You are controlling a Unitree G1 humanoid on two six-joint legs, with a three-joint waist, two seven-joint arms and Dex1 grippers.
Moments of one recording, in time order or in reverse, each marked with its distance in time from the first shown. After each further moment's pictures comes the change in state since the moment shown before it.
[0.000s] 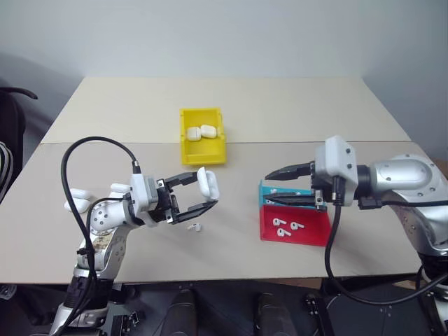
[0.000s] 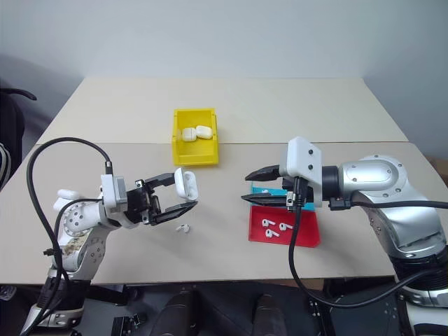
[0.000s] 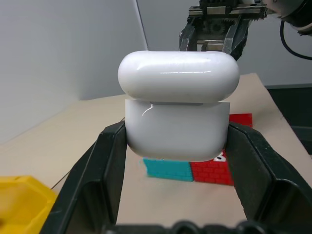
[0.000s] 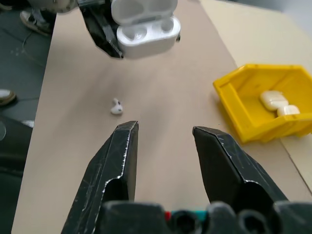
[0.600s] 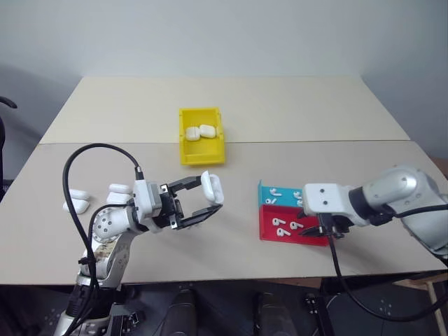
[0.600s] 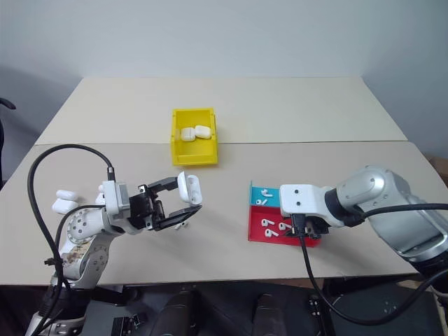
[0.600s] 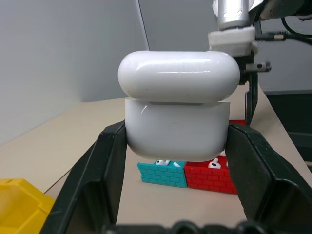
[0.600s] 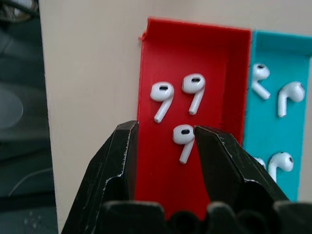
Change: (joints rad) left arm 0.043 -0.030 -0.028 -0.067 -0.001 0.004 0.042; right arm -0.049 -0.257 0.359 0.018 -0.378 0.065 0.188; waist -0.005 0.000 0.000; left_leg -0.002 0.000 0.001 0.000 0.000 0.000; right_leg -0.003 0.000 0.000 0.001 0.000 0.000
